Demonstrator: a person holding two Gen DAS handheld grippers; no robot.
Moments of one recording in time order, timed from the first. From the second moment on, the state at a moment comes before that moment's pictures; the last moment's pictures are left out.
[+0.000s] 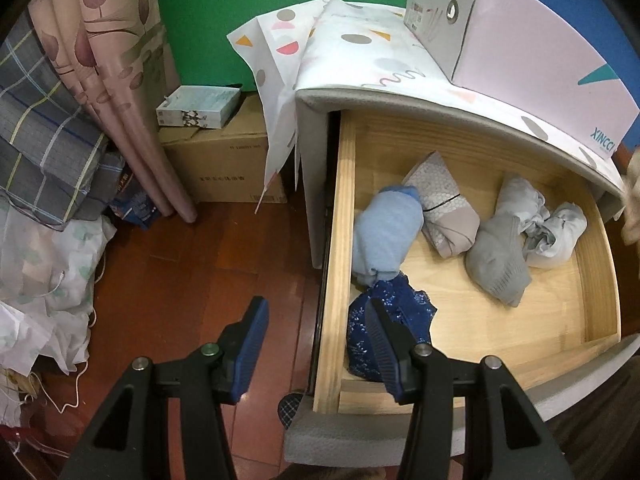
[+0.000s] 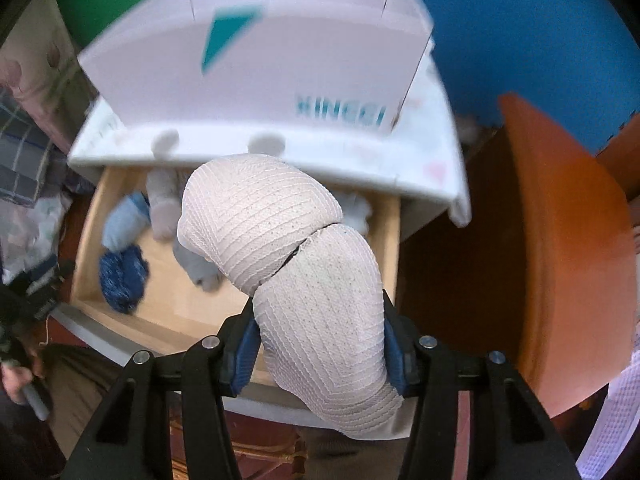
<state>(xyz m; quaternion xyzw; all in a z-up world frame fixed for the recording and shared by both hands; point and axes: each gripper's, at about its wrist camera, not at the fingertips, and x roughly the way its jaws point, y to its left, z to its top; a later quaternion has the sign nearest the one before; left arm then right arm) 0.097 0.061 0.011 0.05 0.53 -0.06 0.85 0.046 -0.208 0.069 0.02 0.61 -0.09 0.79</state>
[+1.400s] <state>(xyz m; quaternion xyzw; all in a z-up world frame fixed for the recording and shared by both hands) 0.098 0.065 0.002 0.03 0.54 -0.04 0.84 0.272 -0.218 0.089 -0.01 0.58 -0.12 0.80</state>
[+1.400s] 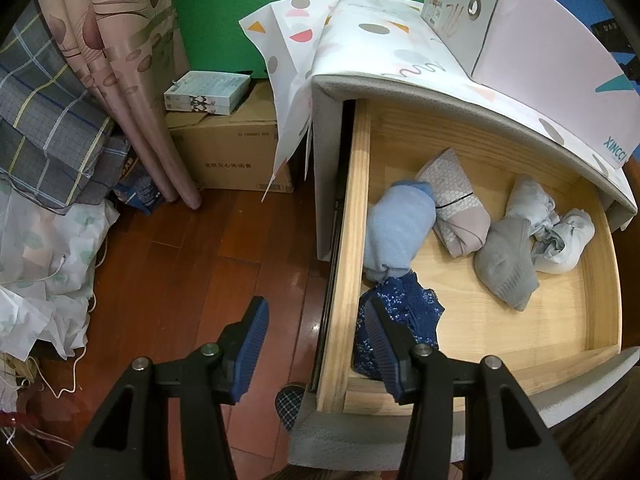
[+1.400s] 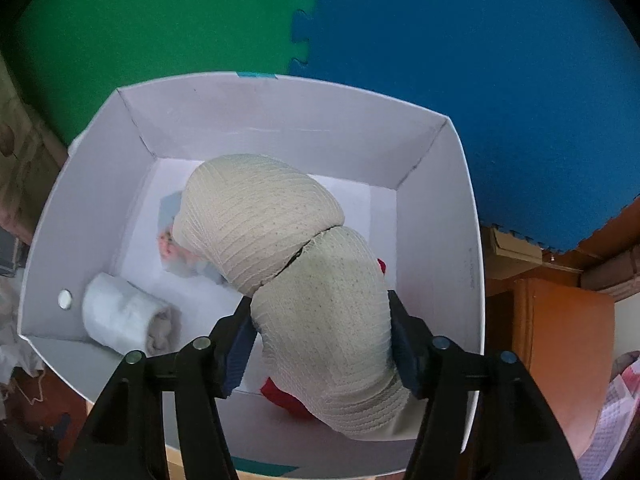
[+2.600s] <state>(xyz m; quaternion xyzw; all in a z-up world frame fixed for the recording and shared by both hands) 0.097 0.053 0.001 0.08 0.54 -0.05 0.83 0.072 -0.221 -0.006 0.04 0.65 -0.08 0.75</state>
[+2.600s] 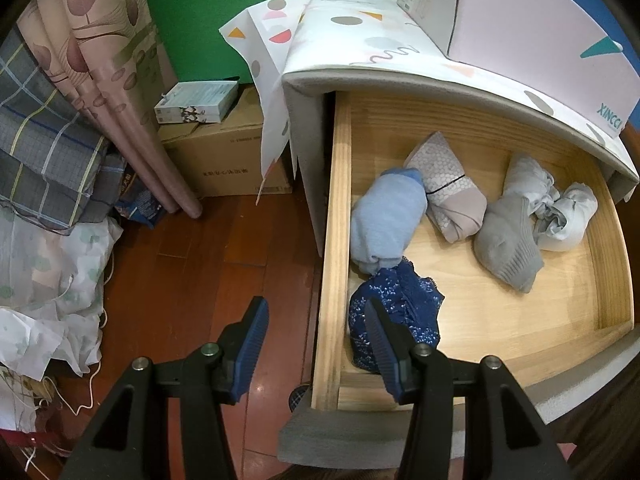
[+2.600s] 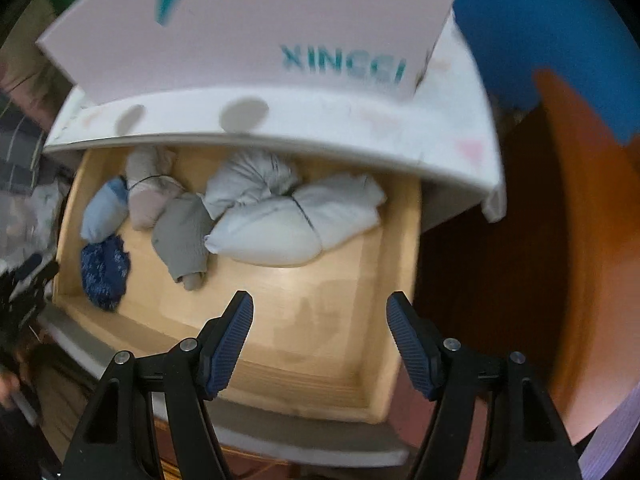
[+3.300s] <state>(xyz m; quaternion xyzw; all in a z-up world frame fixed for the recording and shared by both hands) 0.106 0.034 0.005 0.07 0.56 -0.11 0.82 0.138 -0.194 -0.100 0.10 0.65 -0.17 0.73</state>
